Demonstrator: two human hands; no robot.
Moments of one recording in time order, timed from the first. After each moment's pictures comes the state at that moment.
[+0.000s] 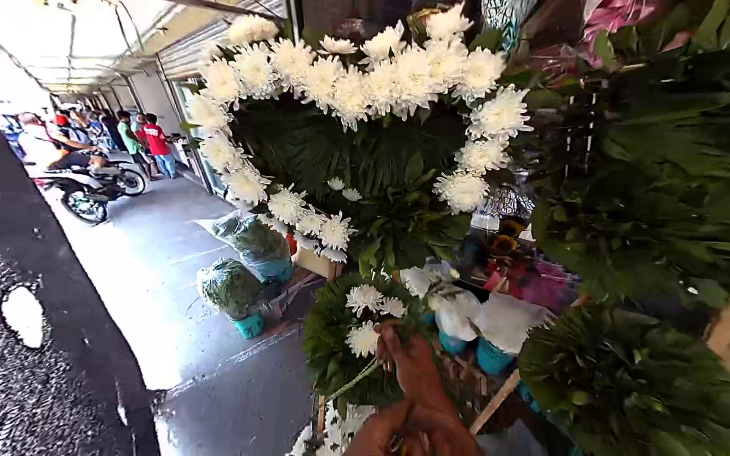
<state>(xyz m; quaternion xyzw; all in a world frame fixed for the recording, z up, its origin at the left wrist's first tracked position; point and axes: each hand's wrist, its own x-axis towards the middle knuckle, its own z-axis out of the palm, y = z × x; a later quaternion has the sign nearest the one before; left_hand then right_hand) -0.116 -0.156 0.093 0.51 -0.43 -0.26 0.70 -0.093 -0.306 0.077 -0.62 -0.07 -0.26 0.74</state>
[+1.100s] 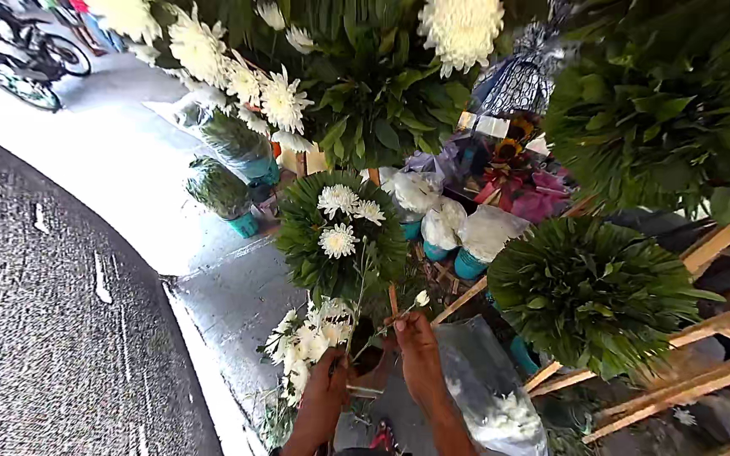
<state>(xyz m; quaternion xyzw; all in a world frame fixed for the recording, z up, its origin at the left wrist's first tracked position) -0.159 -0.156 -0.094 0.80 -0.10 -0.19 0.56 -0.190 -0.347 -0.082 -0.55 0.09 -0.22 0.80</state>
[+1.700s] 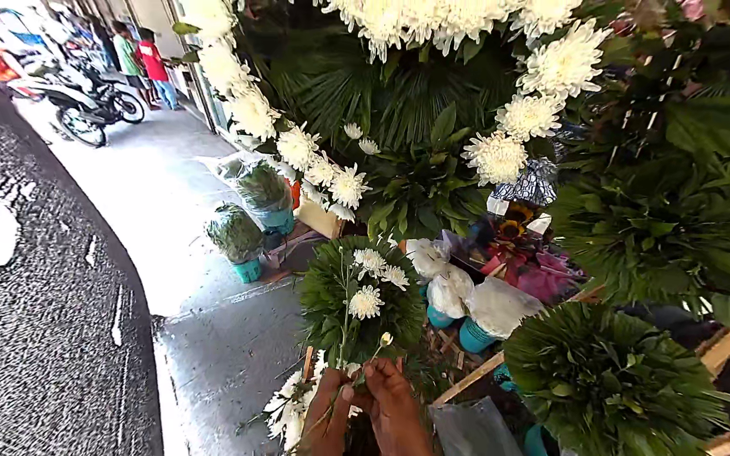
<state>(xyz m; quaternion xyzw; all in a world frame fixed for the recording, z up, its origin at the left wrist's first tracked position) -0.096 -0.125 -0.062 0.68 -0.20 -0.01 0.70 -0.127 -0.256 -0.016 -0.44 0.10 -0.07 0.89</state>
